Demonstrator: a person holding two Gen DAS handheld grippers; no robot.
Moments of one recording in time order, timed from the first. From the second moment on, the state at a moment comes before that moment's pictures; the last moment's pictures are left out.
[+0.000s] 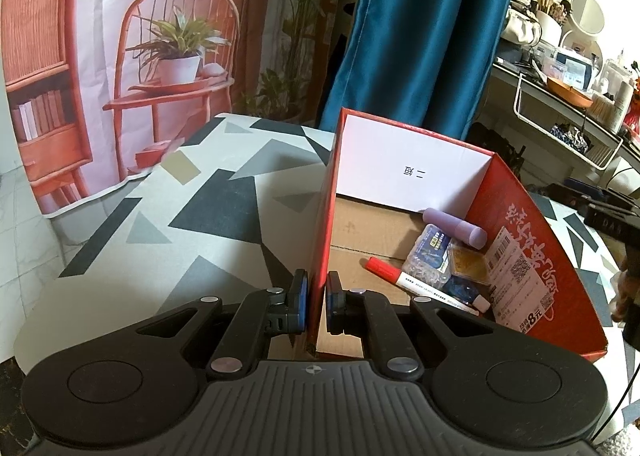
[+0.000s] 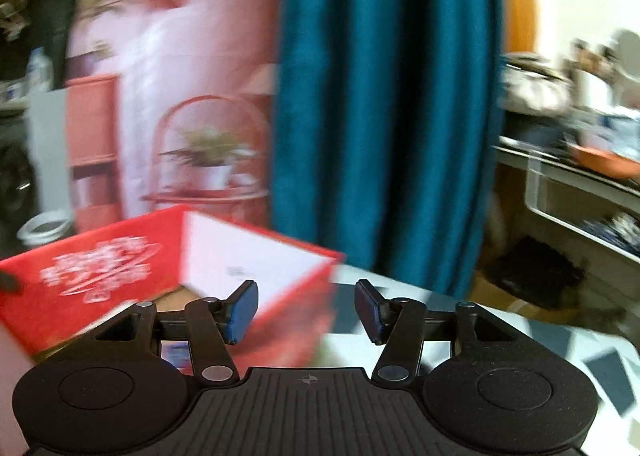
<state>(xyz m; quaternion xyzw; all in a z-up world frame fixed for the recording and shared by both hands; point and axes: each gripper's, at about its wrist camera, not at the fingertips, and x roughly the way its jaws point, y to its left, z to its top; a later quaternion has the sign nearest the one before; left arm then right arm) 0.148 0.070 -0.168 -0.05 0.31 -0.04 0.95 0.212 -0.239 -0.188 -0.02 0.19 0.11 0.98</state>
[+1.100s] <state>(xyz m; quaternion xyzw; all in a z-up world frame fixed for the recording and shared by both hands) 0.149 0.068 -0.166 -0.04 0.32 -0.04 0.95 0.275 -0.291 -0.304 0.00 0.37 0.03 0.93</state>
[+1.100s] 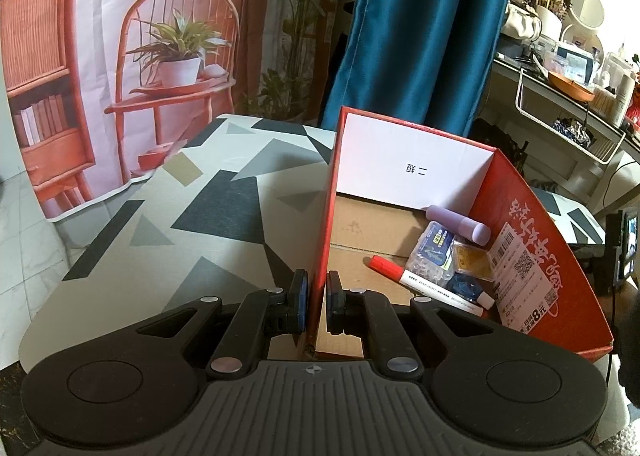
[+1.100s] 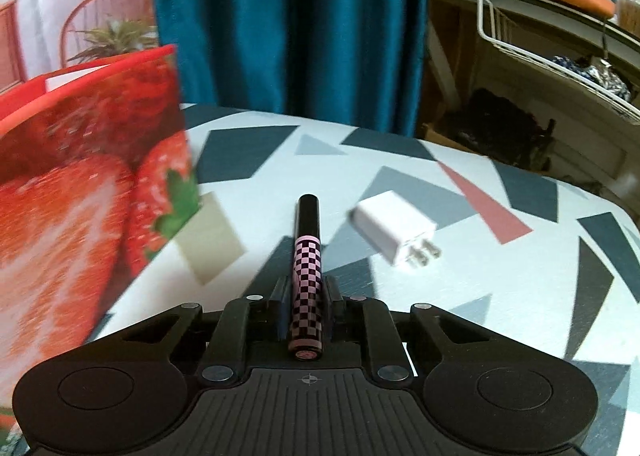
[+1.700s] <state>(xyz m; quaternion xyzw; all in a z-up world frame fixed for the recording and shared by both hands) 0.149 0.069 -0.170 -0.04 0.32 -0.04 0.95 0.246 -0.259 -0.297 0.03 0.38 0.03 0.92</state>
